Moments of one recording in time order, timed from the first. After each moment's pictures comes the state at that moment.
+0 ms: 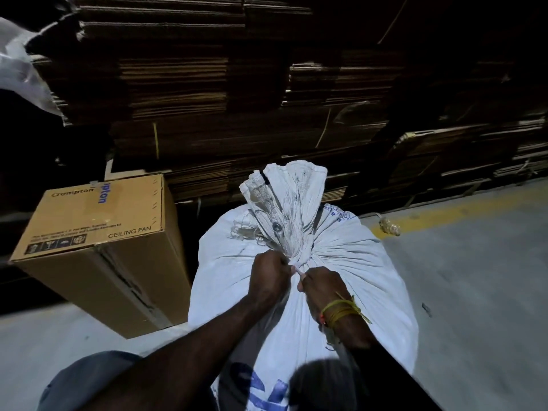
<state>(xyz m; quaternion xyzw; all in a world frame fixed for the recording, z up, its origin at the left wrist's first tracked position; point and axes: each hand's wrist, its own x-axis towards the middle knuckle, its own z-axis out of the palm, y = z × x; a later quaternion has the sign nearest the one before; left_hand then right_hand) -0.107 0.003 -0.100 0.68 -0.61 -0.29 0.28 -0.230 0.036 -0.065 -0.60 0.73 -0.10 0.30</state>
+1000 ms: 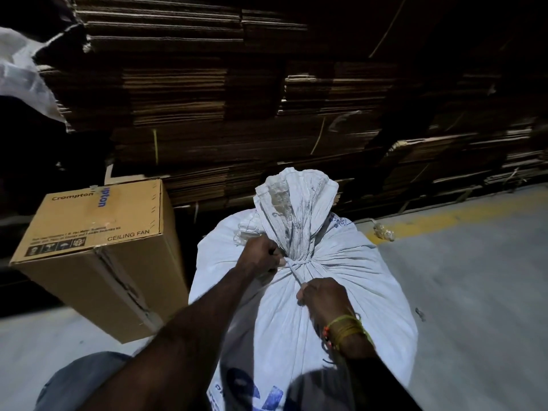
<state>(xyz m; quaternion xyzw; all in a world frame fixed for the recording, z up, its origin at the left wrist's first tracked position) -0.078 -0.045 -0.097 0.58 -0.71 -0.33 0.24 -0.240 0.058 -0.060 -0.55 0.70 -0.23 0.39</state>
